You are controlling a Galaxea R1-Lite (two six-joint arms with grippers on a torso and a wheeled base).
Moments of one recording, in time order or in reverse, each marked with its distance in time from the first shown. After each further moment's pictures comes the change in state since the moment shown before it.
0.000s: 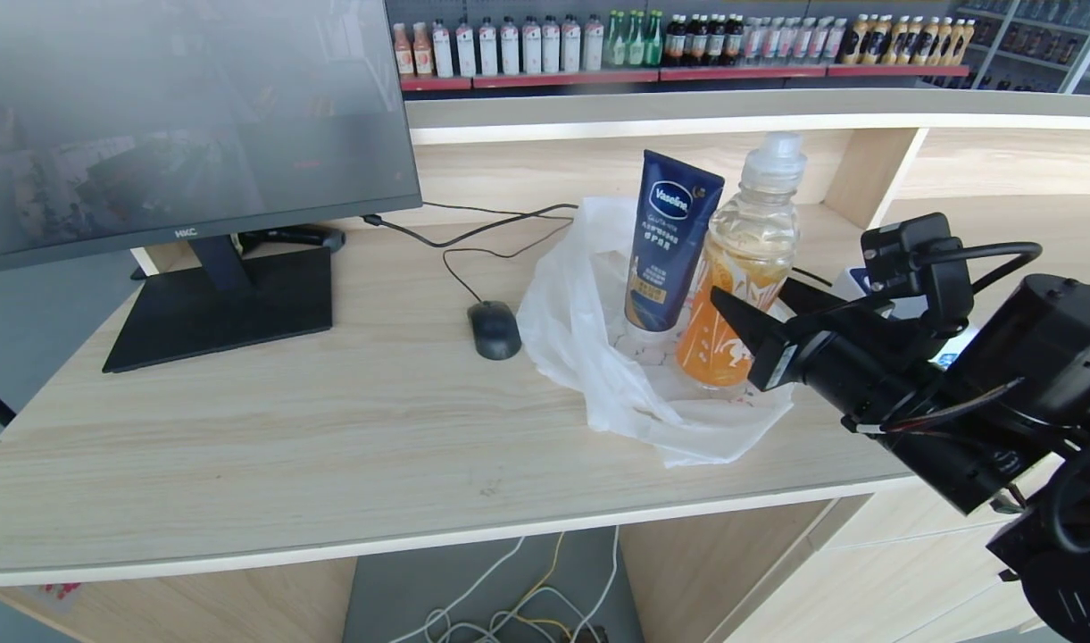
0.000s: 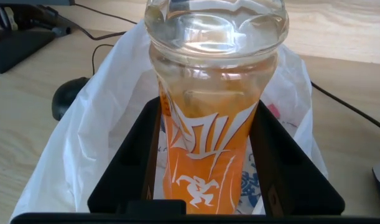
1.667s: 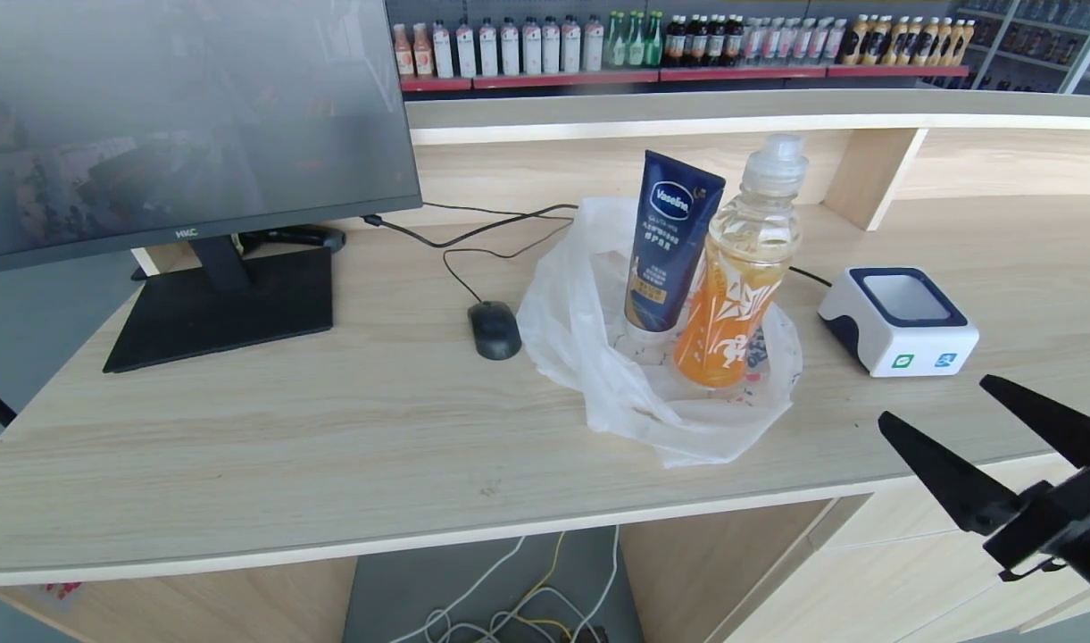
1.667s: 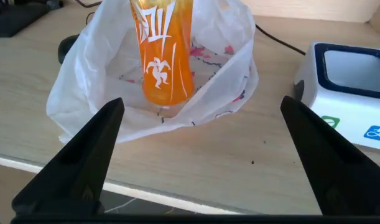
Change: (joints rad) left arm 0.000 0.000 0.000 0.001 0.000 0.008; right arm -0.091 -0.511 0.530 0.023 -0.006 0.050
